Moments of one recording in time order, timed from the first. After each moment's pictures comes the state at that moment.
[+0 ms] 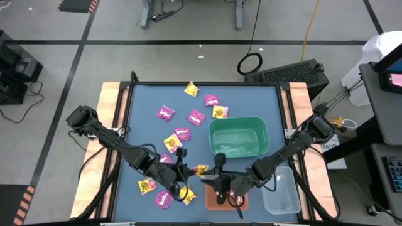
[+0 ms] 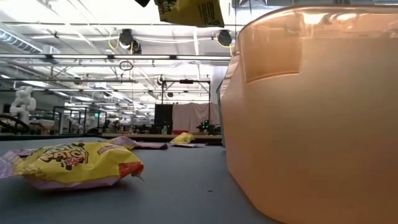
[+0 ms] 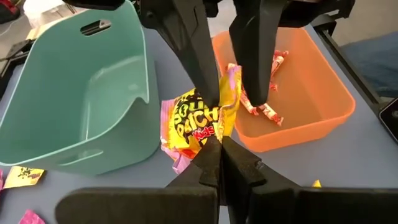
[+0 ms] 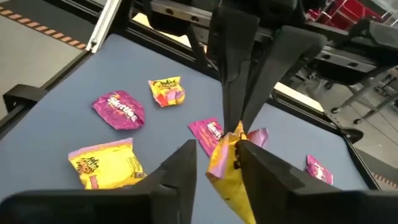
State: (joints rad) left arm -0.54 1.58 1.14 -0.23 -0.42 -0.04; right arm 0.59 1.77 1.11 0.26 0.63 -0.16
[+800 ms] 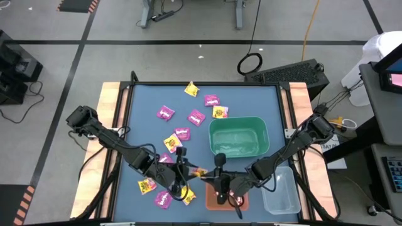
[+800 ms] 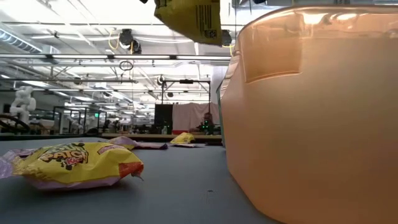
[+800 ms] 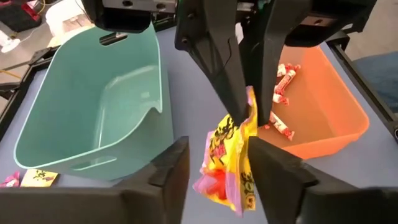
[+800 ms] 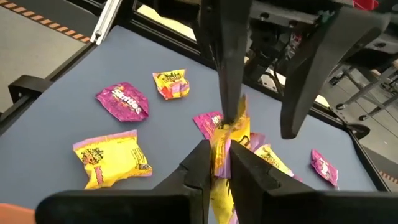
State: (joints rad) left arm -0.55 1.58 1.14 -0.19 -0.48 -0.05; right arm 0.58 1.77 1.11 0.22 0.63 -0.15
